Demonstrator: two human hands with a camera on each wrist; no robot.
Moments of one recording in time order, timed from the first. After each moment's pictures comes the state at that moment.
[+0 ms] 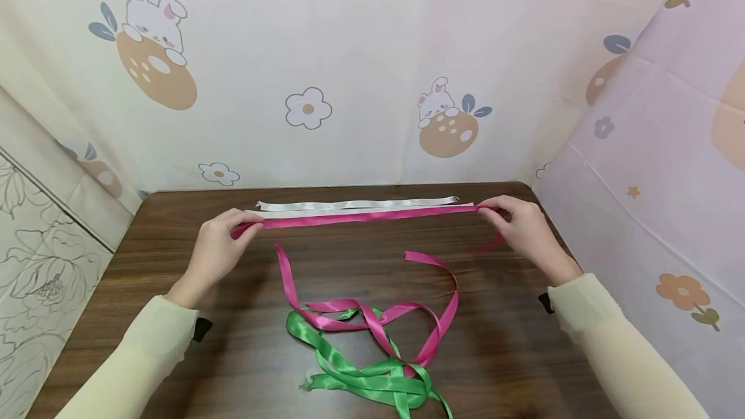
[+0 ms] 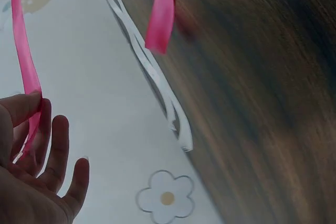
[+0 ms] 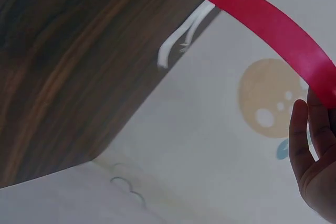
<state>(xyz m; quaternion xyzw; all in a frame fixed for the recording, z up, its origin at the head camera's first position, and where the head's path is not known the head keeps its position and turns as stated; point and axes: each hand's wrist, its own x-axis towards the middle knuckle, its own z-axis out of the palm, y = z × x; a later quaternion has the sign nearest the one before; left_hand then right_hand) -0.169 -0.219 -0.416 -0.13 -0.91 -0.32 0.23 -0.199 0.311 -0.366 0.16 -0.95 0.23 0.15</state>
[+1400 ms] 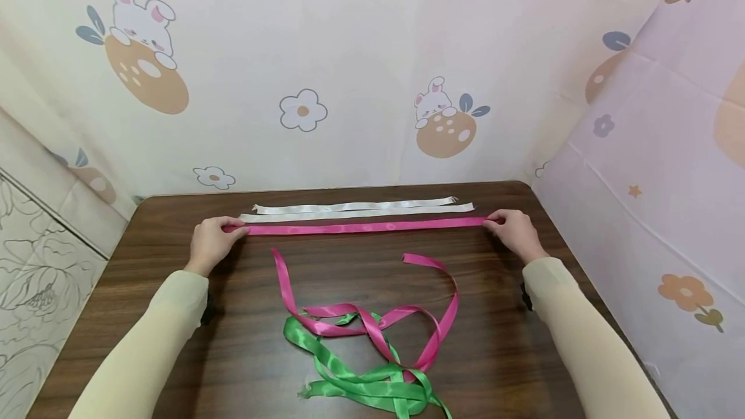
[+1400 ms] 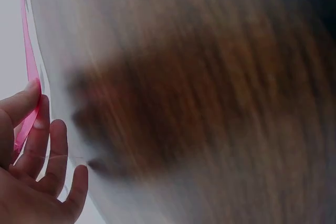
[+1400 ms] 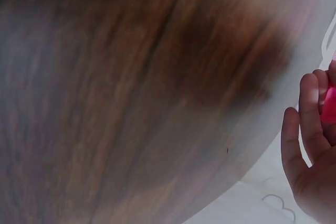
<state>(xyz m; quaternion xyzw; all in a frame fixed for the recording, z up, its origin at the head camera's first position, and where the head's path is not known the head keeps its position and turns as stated) -0.225 -0.264 -0.481 0.05 -0.95 -0.31 0.05 -0.260 0.371 -0.458 -0.04 -0.97 0.24 -0.03</state>
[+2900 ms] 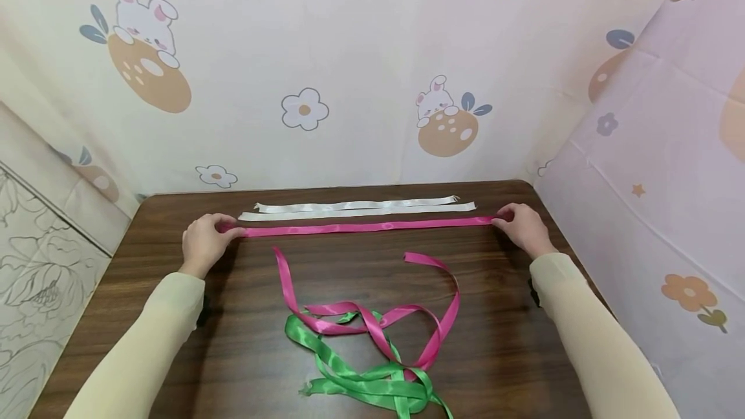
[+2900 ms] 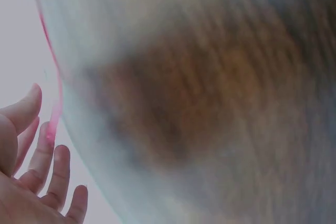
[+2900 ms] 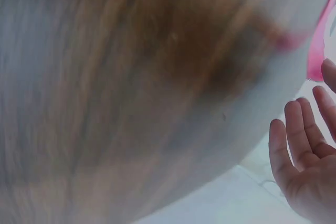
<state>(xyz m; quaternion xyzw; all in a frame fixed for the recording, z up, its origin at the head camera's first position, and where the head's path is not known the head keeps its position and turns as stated) -0.213 -0.270 -0.473 0.05 -0.95 -0.28 0.11 -0.261 0.381 -0.449 -0.05 -0.98 0.20 -0.04</state>
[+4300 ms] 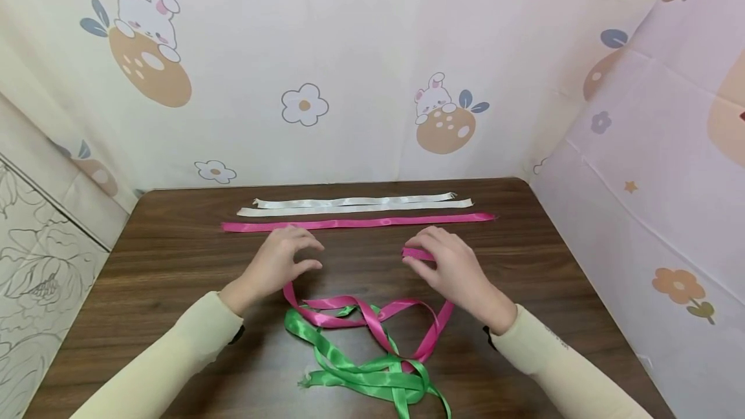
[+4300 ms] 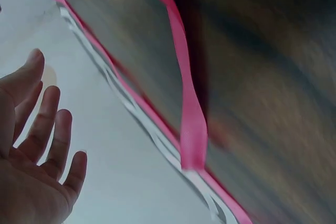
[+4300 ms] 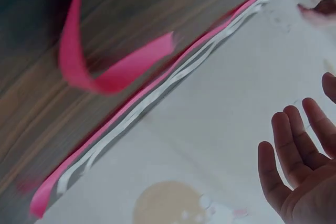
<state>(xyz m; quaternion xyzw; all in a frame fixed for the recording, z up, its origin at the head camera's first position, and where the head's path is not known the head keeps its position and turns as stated) -0.161 -0.140 -0.431 -0.30 -0.91 -0.27 0.10 -0.138 0.199 -0.395 0.31 -0.91 0.20 0.20</state>
